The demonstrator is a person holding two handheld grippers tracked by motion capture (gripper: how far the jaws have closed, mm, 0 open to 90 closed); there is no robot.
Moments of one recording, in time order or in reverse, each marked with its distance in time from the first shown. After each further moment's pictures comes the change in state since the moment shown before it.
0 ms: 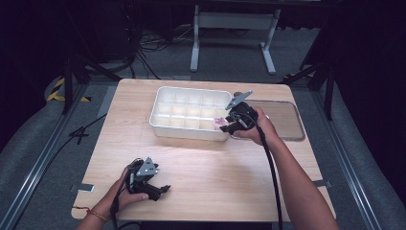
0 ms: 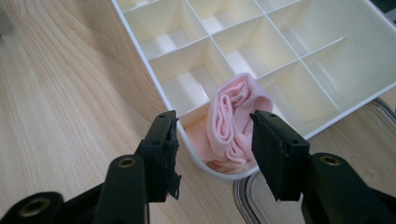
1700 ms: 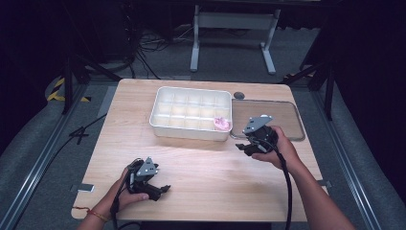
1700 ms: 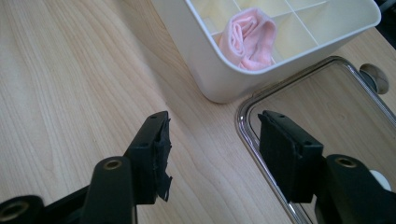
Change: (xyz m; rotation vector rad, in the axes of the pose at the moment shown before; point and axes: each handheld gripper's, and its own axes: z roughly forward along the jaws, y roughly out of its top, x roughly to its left) left arm 0.000 0.000 0.000 0.000 0.002 -0.002; right arm 0.037 -0.064 -0.039 -0.013 -0.120 -0.085
